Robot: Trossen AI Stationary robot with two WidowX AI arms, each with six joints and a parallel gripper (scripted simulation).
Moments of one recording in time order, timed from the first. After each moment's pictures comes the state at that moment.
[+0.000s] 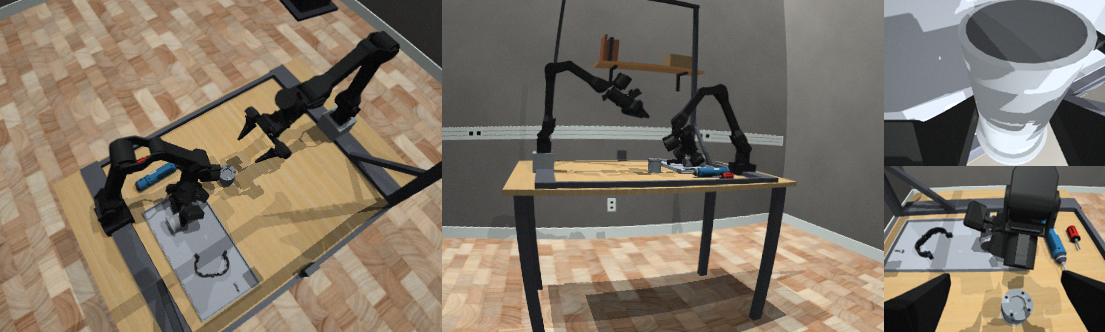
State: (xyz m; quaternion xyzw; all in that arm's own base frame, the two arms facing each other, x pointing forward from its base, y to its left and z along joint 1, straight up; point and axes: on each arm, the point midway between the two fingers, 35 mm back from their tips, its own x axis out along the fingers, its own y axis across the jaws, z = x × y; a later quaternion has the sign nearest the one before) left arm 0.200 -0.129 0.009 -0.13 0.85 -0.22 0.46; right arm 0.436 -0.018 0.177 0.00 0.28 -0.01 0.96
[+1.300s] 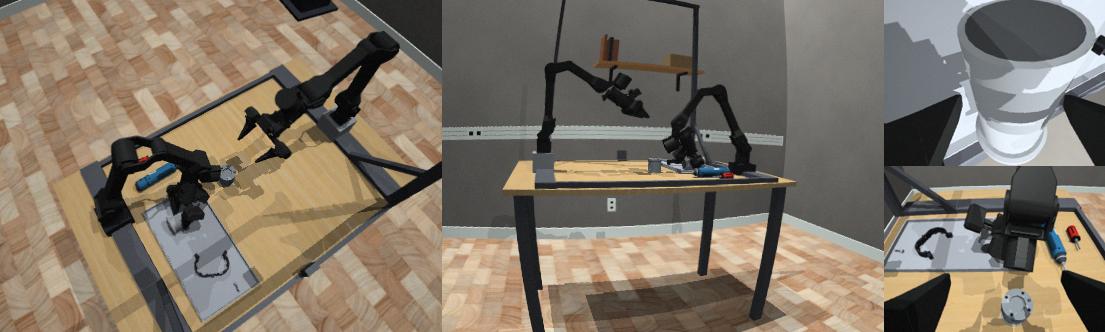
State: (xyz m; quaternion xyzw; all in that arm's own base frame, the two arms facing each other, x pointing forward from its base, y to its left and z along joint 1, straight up) left arm 0.201 -0.129 0.001 -0.13 0.85 -0.22 0.46; right arm 0.436 -0.018 0.177 0.00 0.28 -0.01 0.96
